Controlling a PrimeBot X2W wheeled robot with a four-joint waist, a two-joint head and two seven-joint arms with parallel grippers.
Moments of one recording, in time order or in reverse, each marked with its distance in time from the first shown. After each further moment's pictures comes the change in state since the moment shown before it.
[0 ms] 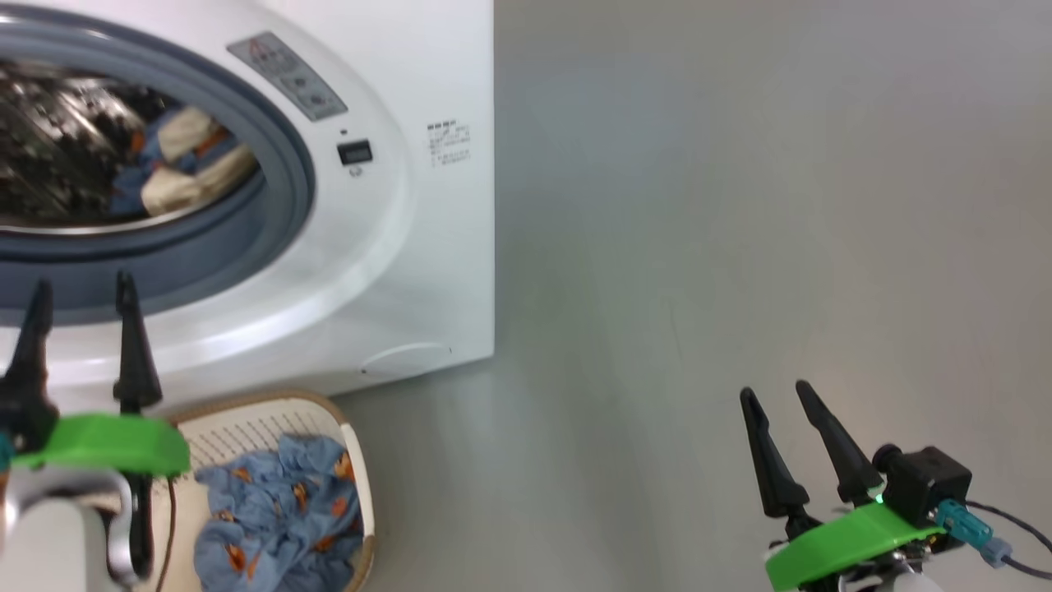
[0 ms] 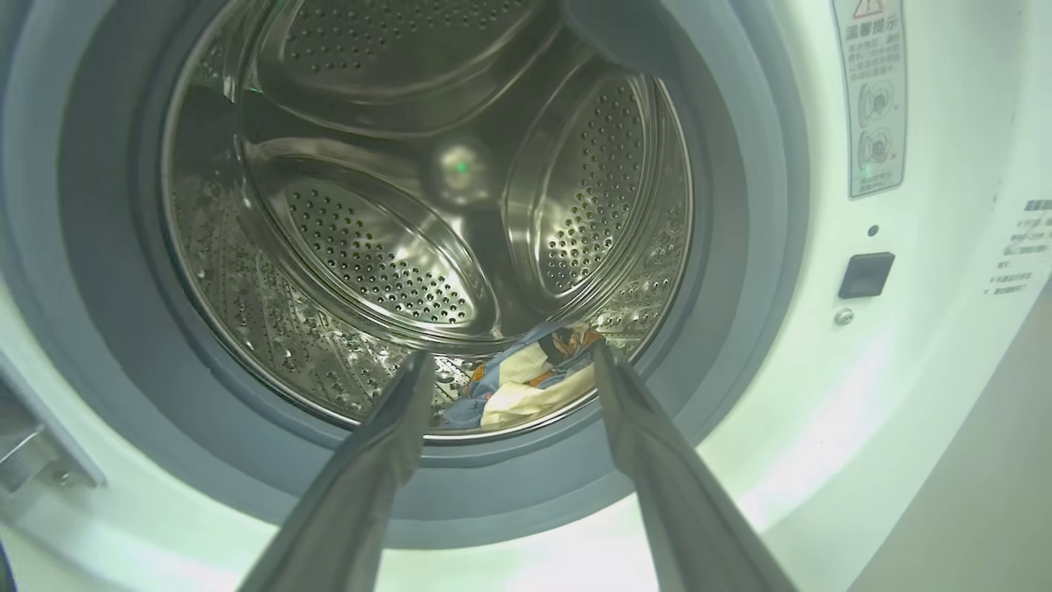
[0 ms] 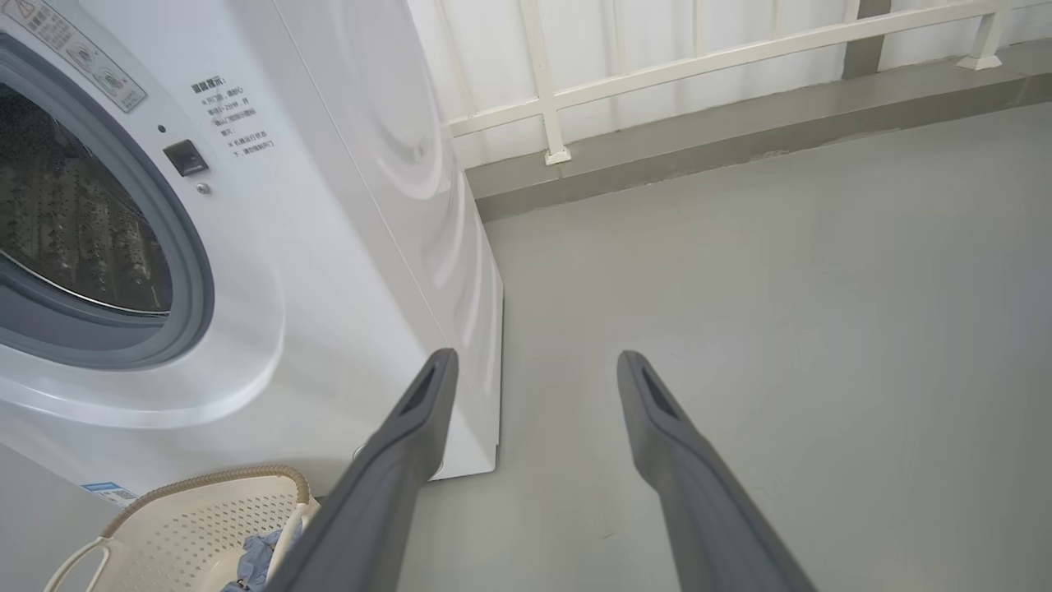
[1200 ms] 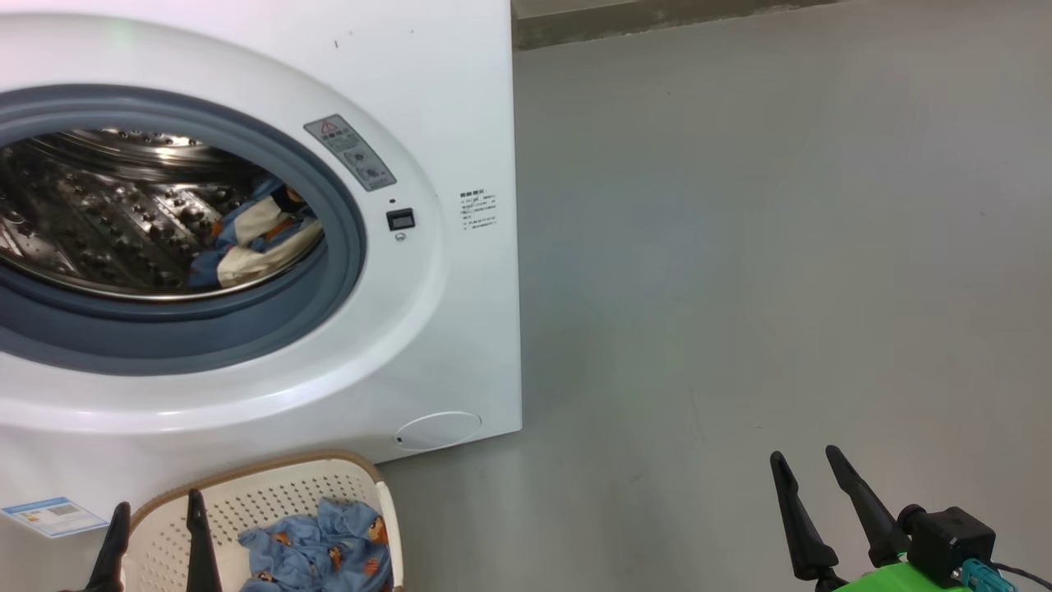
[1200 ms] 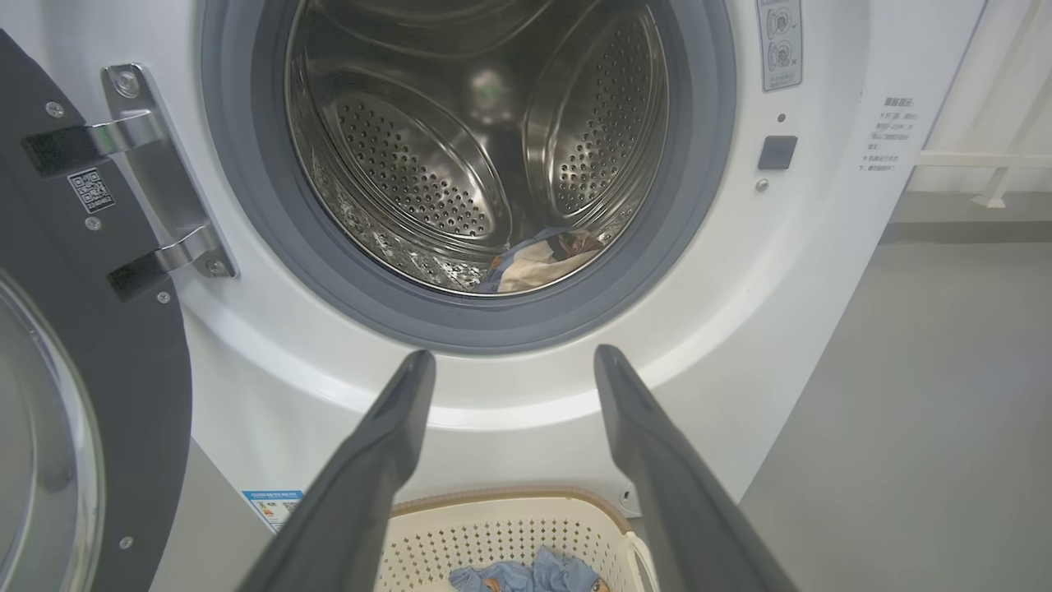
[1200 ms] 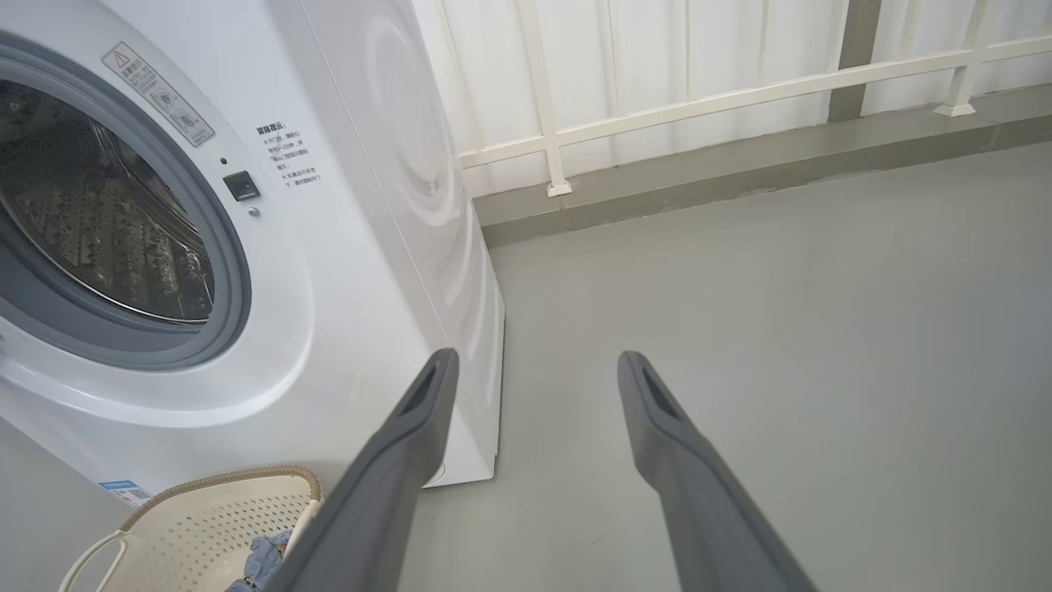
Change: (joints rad) left arm 0.482 -0.102 0.007 -0.207 -0.028 0.036 0.000; right arm 0.140 -0.032 -0.031 -0.017 -0.008 0.000 0.002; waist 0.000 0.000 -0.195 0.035
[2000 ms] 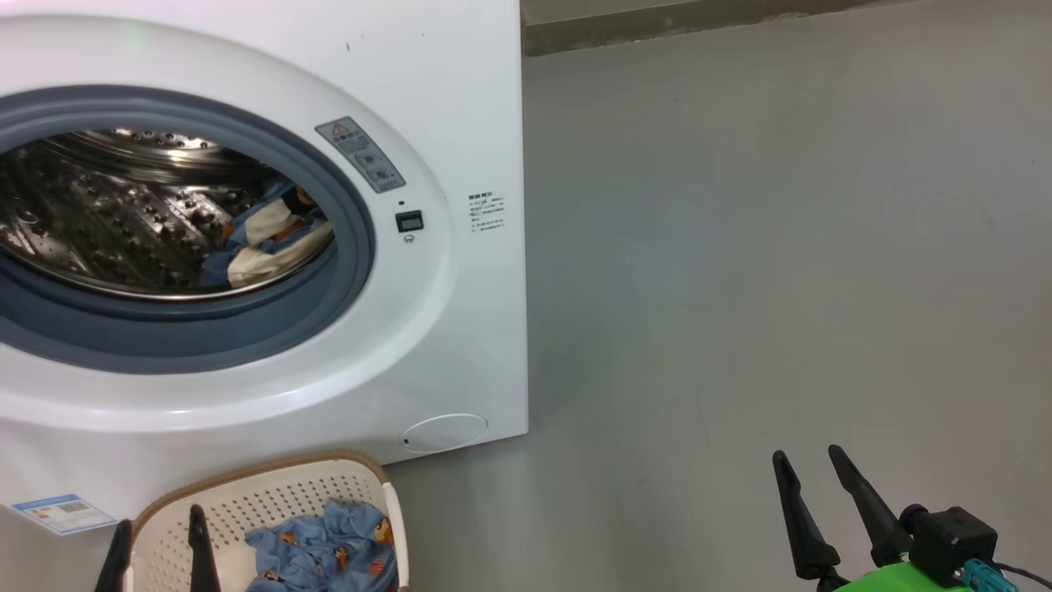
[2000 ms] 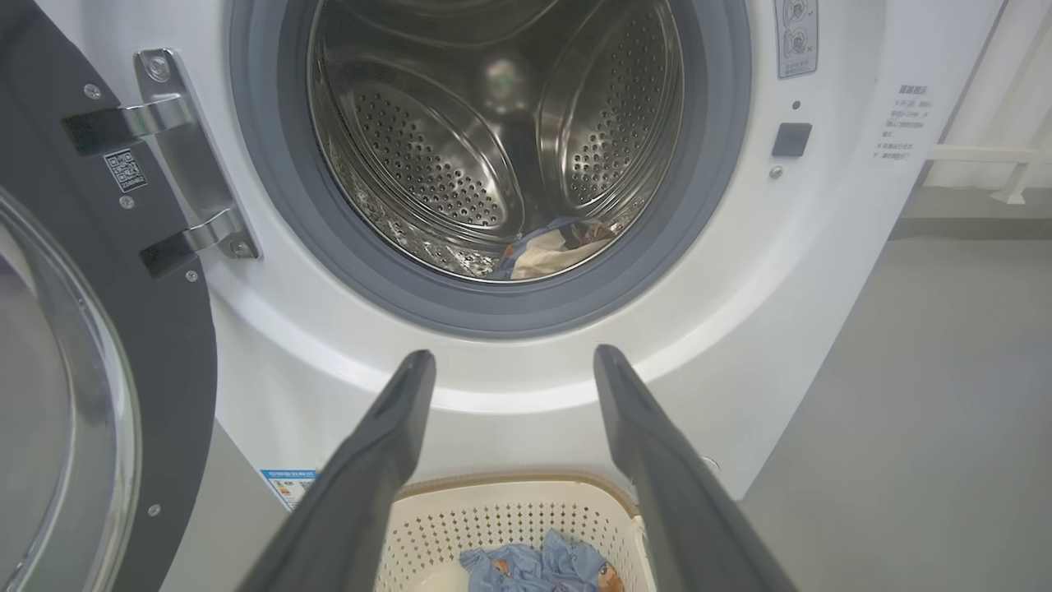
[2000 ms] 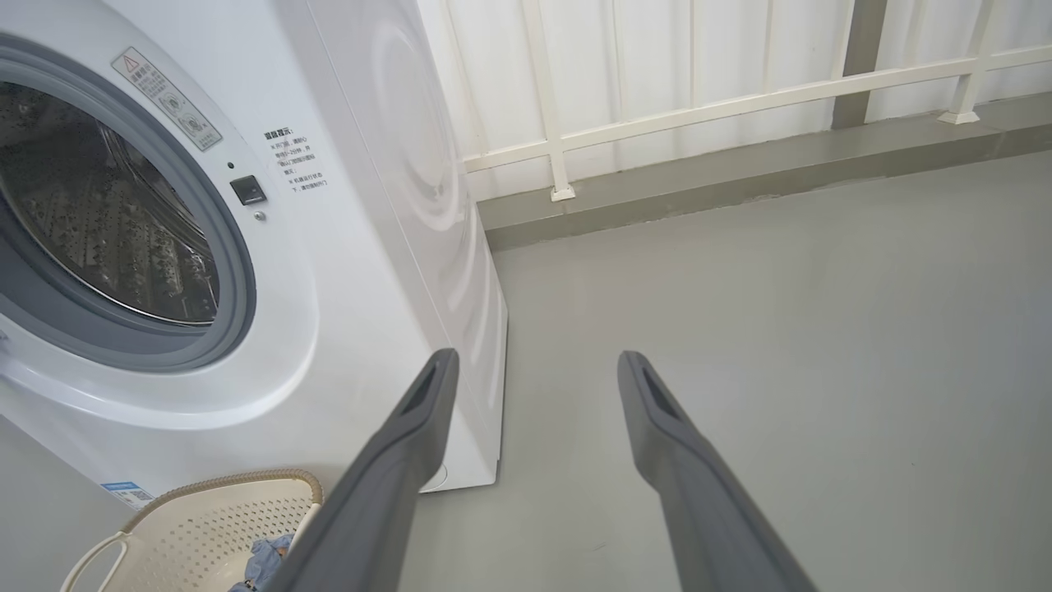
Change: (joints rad) left arm 0.027 -0.003 -0.005 -0.008 -0.004 0.018 0.000; right arm 0.000 0.004 -0.008 -0.001 -0.007 0.000 0.000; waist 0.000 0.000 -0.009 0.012
